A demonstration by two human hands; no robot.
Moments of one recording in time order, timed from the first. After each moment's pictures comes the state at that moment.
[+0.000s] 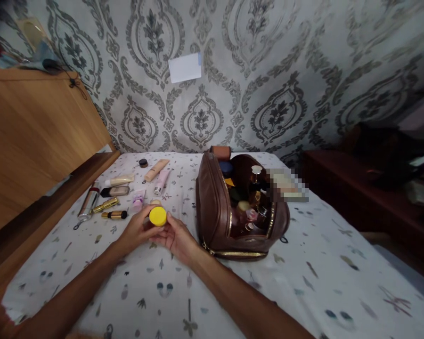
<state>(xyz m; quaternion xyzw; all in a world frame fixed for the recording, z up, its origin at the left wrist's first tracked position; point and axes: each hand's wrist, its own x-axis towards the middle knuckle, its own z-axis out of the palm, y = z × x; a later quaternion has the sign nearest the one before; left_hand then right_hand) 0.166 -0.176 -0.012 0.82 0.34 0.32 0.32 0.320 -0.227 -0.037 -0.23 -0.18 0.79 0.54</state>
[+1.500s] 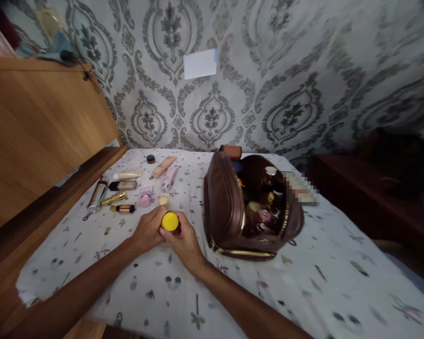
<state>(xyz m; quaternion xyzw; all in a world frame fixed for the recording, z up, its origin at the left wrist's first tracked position) 0.172 -0.190 -0.022 0.89 0.36 0.27 0.09 0.312 -0.247 -0.039 -0.44 -0.53 0.43 0.58</state>
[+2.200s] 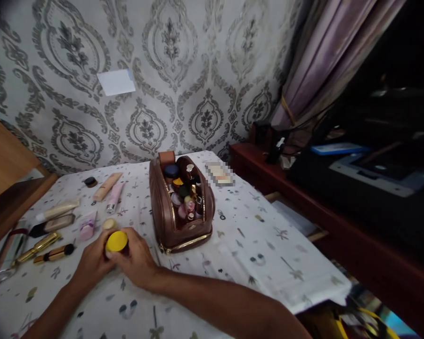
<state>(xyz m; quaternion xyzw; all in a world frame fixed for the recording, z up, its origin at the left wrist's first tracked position) 0.168 -0.177 -0.036 0.90 0.31 0.29 0.10 0.321 -0.261 -0.023 -0.48 -0.55 0.34 0.59</state>
